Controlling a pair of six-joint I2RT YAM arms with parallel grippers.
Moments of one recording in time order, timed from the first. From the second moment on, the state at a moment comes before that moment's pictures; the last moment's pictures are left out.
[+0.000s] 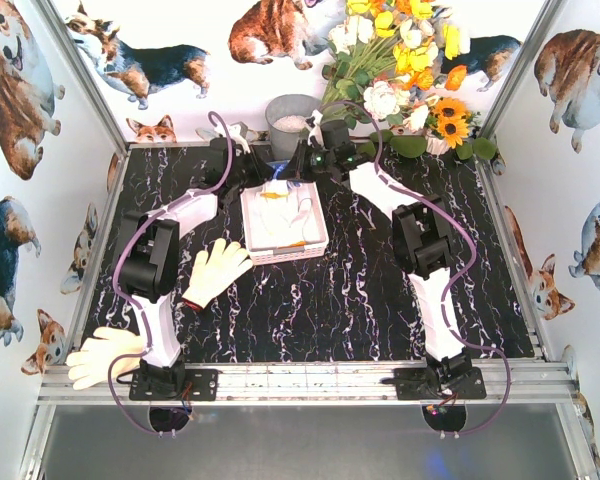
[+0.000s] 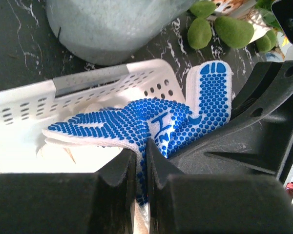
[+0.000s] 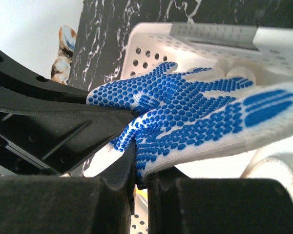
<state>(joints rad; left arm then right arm) -0.26 1.96 1.36 0.24 0.28 -0.54 0.42 2.30 1.97 -0.17 -0.58 0.63</state>
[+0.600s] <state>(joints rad) -0.28 1.96 1.26 0.23 0.31 -0.56 0.43 2.27 1.83 -0.23 -0.57 0.63</state>
